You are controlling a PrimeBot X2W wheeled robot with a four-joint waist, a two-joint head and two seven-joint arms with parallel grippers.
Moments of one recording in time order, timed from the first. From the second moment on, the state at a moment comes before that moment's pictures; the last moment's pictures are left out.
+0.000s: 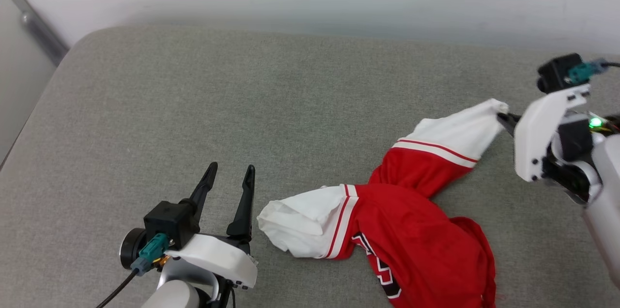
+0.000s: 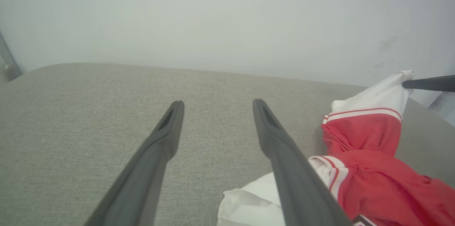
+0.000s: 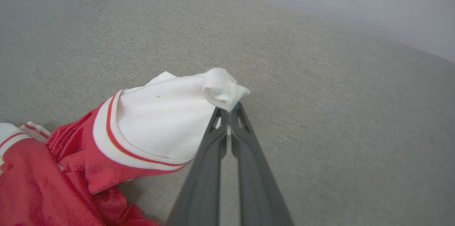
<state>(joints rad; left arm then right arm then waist) -0.21 0.36 -0.54 0.07 -0.61 0.24 -0.25 -0.74 -0.39 0.42 0.63 0.57 0.13 0.48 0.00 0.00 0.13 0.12</state>
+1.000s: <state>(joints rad) -0.08 0.44 -0.53 0.04 -0.65 0.30 -0.20 0.07 -0.10 -0.27 0.07 0.24 0.13 0.22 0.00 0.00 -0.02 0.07</state>
